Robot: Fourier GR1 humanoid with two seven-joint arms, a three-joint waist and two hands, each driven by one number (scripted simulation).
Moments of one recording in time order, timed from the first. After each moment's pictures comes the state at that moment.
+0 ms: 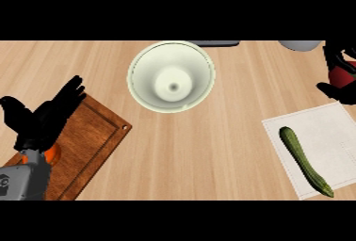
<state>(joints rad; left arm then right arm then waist) -0.20 0.23 0.15 -1.53 0.10 -0.20 0.32 -0.70 -0.64 -0.11 -1.34 0.82 0.69 -0.32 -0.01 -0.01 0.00</state>
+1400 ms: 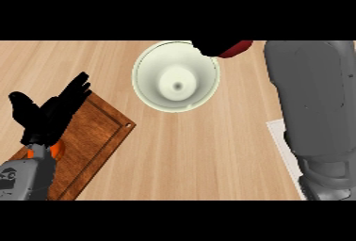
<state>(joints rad) -0.24 0.22 0.14 -1.50 0.08 -0.22 0.31 -1.18 -0.11 -0.10 -1.30 0.67 0.67 0.32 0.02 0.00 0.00</state>
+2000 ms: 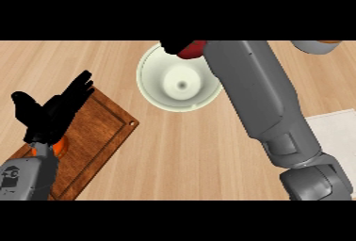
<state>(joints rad) -0.25 0.21 0.13 -1.50 0.07 -0.22 0.29 -1.31 -0.02 -0.07 -0.78 0.80 0.31 0.18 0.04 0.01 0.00</state>
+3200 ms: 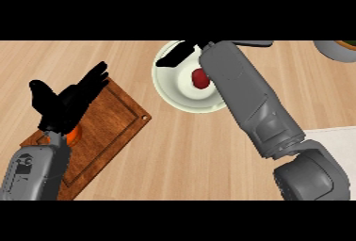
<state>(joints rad) -0.34 0.19 0.08 -1.48 0.07 -0.24 0.31 -1.41 0.00 -0.26 -0.24 0.52 -0.01 -0.07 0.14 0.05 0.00</state>
